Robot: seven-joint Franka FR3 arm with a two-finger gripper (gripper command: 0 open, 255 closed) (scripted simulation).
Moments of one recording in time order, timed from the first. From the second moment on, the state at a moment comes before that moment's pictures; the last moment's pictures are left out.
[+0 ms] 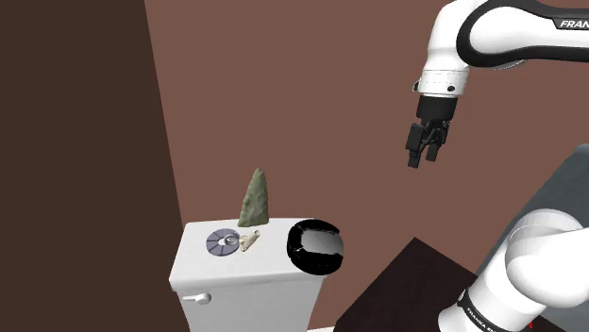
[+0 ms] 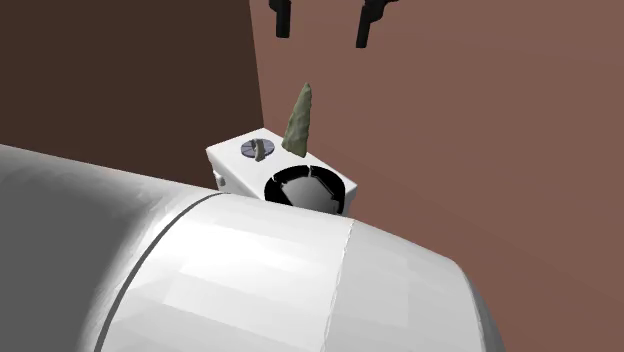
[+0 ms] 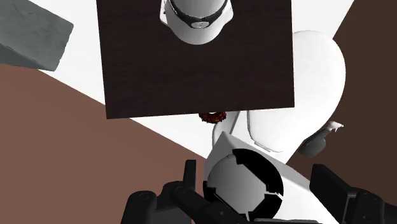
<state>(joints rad) -0.01 -0.77 0.00 -2.39 0.06 1.46 0.08</state>
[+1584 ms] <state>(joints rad) 0.09 0.02 0.18 -2.11 0.08 1.91 0.21</state>
